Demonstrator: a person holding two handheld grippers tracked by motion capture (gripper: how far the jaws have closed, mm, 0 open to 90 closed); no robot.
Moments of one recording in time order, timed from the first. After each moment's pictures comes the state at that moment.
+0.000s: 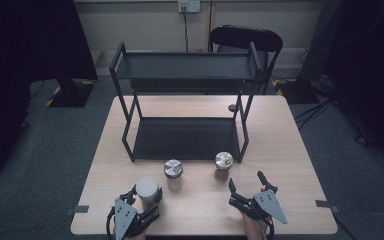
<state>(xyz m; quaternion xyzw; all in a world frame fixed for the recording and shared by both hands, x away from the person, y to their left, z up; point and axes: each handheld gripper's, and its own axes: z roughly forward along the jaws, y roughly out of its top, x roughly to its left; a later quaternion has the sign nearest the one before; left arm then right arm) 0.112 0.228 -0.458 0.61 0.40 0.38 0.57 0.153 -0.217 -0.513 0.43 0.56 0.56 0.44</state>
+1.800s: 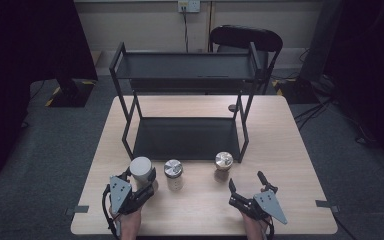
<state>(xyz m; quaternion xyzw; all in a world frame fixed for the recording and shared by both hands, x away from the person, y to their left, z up) 0.154 0.232 -0.433 0.60 0.42 0.39 0.56 0.152 -0.218 -0.513 0.43 0.56 0.56 0.44</state>
